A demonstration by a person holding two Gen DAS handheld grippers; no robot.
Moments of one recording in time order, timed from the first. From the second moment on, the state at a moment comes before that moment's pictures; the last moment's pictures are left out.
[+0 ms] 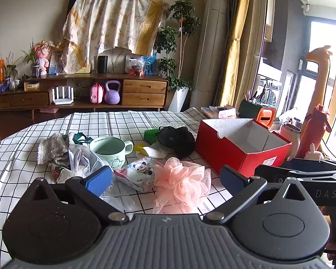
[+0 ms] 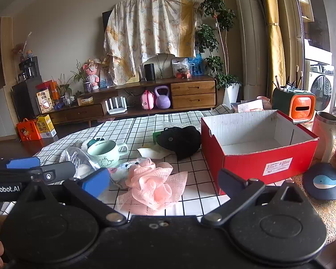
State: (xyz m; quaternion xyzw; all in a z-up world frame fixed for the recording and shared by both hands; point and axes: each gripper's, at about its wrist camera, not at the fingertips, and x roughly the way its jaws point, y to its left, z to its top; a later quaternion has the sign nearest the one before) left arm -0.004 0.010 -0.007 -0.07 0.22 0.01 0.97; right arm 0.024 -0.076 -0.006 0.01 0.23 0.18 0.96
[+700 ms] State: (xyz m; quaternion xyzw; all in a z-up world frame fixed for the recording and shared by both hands) left arm -0.010 0.013 -0.006 -0.08 0.22 0.01 0.97; right arm 0.017 -0.069 -0.005 0.01 0.23 0.19 0.96
